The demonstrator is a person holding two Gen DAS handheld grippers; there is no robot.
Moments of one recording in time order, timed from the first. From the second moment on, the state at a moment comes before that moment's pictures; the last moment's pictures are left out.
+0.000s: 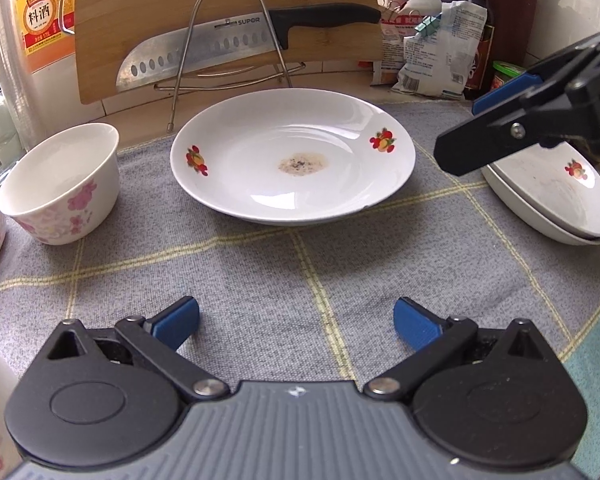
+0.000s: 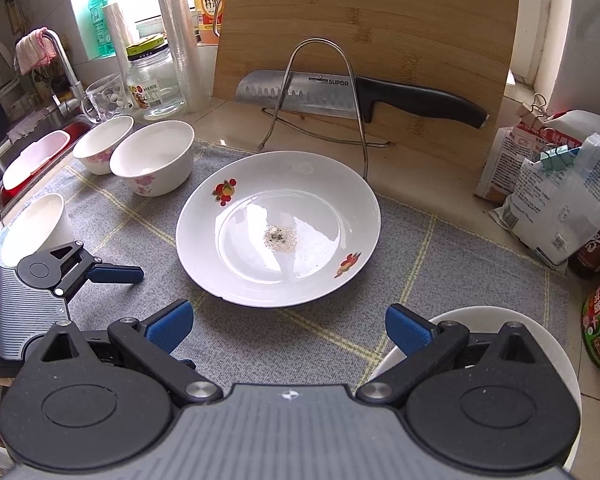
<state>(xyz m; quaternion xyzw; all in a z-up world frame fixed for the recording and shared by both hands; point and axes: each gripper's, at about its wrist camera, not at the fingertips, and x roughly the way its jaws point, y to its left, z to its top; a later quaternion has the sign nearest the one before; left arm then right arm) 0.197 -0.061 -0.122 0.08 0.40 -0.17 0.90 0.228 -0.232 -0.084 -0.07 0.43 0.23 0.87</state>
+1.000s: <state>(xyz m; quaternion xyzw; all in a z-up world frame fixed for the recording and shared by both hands) 0.237 -0.059 -0.129 0.09 0.35 -0.22 0.91 0.354 -0.220 -0.133 -0.01 0.53 0.26 0.80</state>
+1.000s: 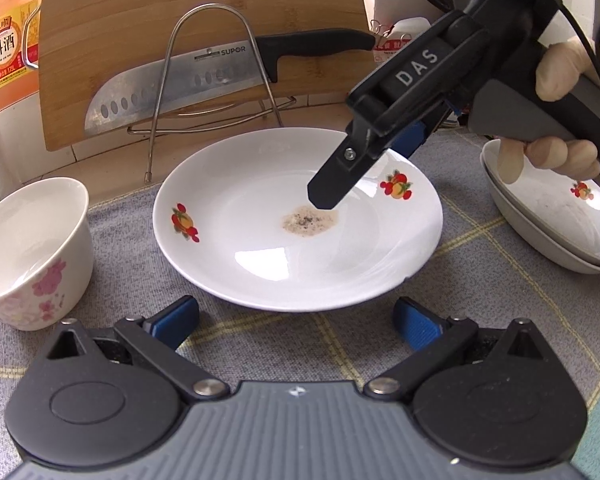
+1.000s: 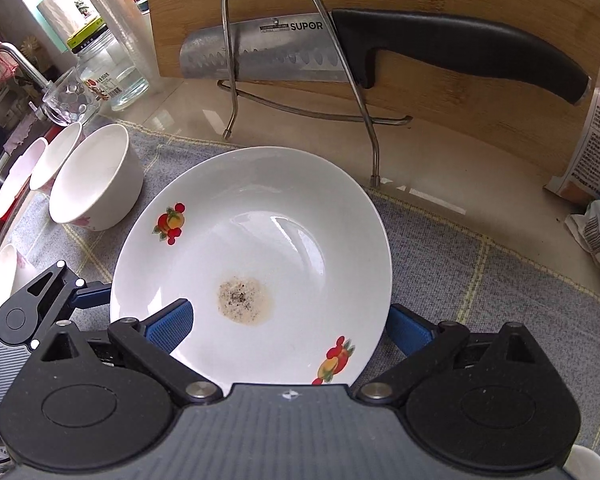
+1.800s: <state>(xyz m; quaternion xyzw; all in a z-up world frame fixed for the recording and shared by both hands) 0.238 -0.053 -0.128 0.10 0.34 -0.23 0.91 0.404 -0.213 -0.138 0.03 0.54 0.33 0.77</state>
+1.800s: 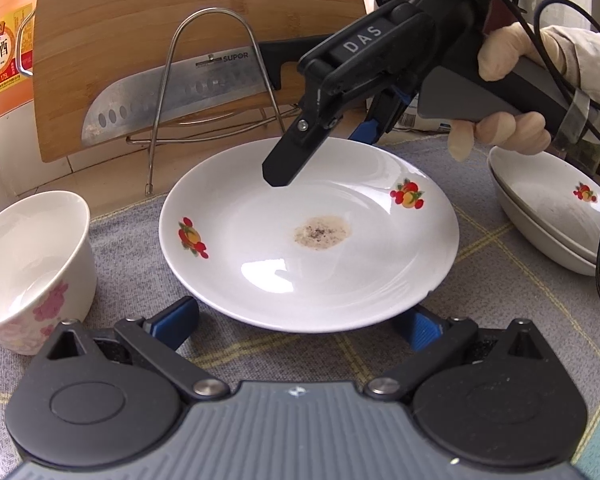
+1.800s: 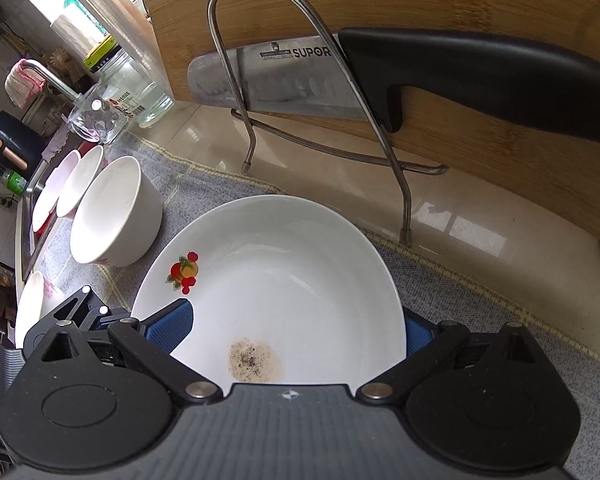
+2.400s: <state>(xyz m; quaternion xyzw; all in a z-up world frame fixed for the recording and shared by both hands) 0.231 -0.058 -0.124 0.12 0.32 -0.25 0.91 0.415 -0.206 -0.138 0.01 0.55 0.35 0.76</state>
